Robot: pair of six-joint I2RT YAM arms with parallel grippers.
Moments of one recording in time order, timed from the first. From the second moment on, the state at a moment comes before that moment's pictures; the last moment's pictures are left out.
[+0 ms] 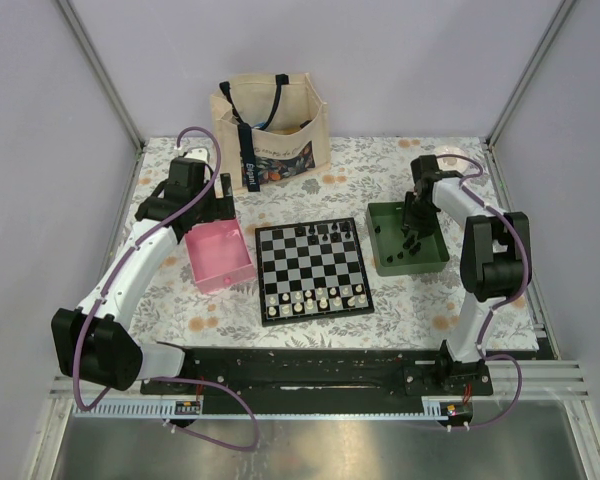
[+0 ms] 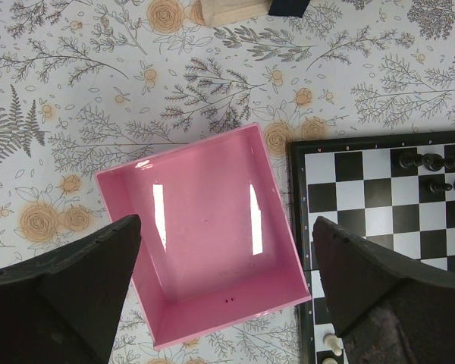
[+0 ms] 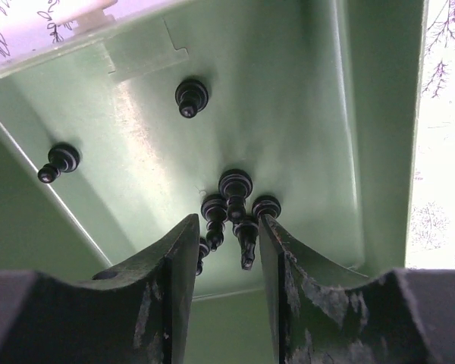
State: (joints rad) left arm -0.24 1.31 1.19 -0.63 -0.16 -0.26; right arm 0.11 1.89 1.38 -0.75 0.08 0.30
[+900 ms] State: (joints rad) left arm -0.24 1.31 1.19 -0.63 -0.16 -0.26; right arm 0.10 1.95 1.40 -0.73 0.09 0.31
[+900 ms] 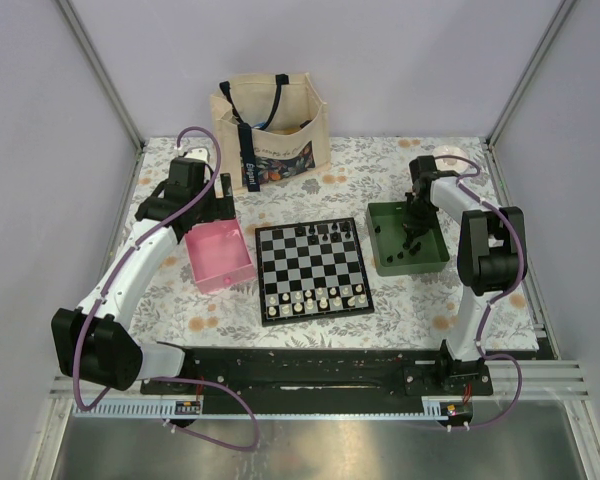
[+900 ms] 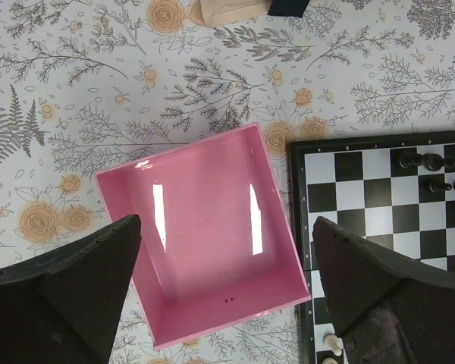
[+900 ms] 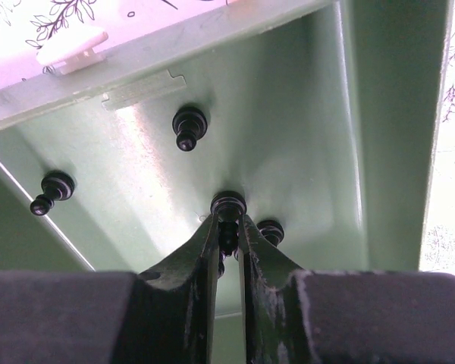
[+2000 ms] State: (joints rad) left arm -0.24 1.31 1.19 -0.63 -0.16 -0.26; right arm 0.45 1.98 1.82 -0.84 0.01 0.34
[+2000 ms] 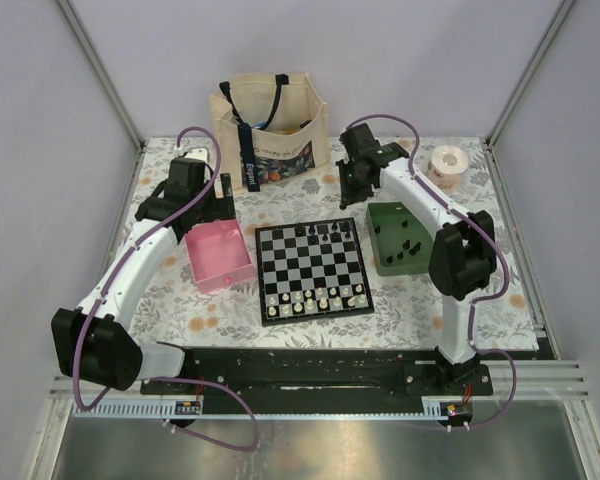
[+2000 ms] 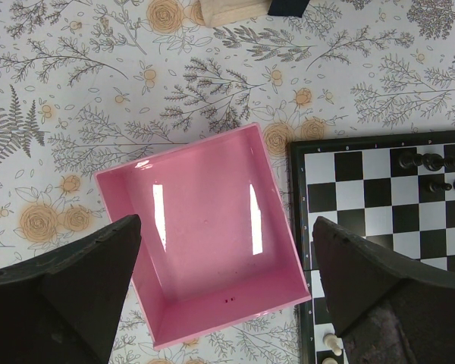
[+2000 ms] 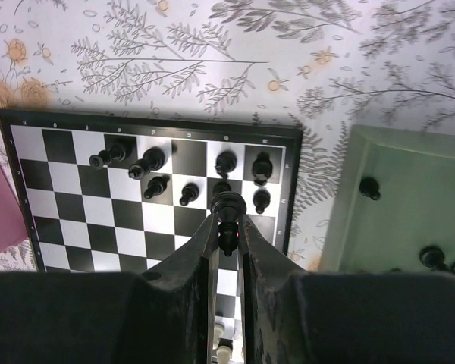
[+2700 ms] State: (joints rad) left arm -0.24 1.31 1.18 -0.63 -0.16 -0.25; right arm 0.52 2.13 1.98 -0.90 -0.01 0.32
